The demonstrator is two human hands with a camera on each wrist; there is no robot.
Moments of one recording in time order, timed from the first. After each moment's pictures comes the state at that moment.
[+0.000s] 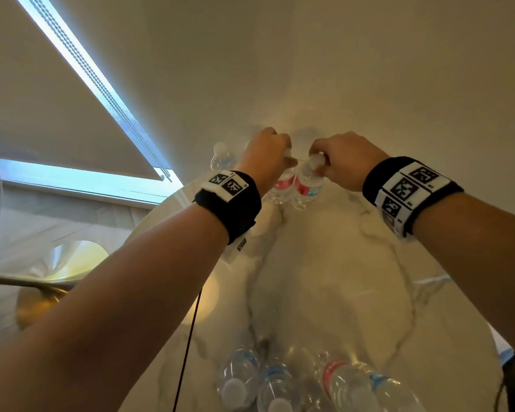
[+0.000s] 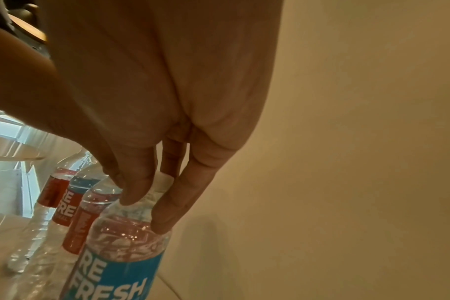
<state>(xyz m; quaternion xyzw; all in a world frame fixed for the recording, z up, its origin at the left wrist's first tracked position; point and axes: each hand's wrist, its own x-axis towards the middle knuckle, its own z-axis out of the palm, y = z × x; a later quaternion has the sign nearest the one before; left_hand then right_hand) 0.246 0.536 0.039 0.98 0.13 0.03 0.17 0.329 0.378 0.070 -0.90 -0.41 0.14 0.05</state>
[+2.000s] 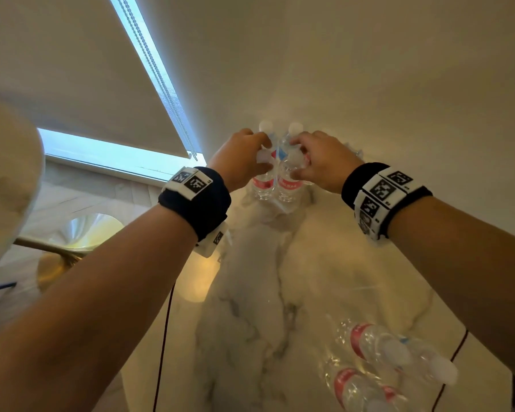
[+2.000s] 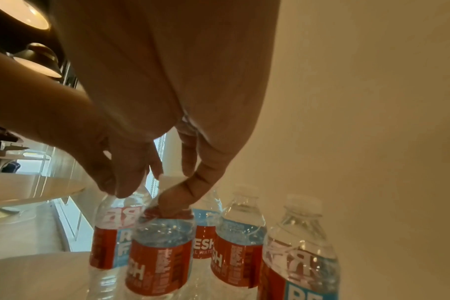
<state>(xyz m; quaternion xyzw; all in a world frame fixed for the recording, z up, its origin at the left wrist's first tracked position) 0.121 0.601 0.071 0.95 0.19 -0.03 0.25 0.227 0.440 0.080 -0.88 -0.40 0.21 0.17</state>
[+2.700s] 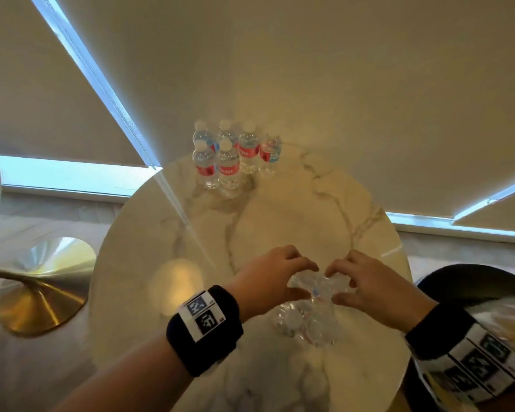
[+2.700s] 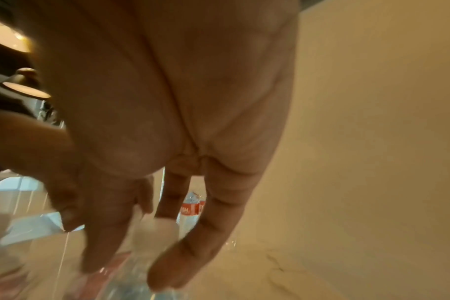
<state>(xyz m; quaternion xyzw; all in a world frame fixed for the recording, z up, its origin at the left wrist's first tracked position) -0.012 0.345 0.071 0.94 -0.08 -0.15 0.29 0.073 0.138 0.103 -0.89 -0.32 0.32 0.09</state>
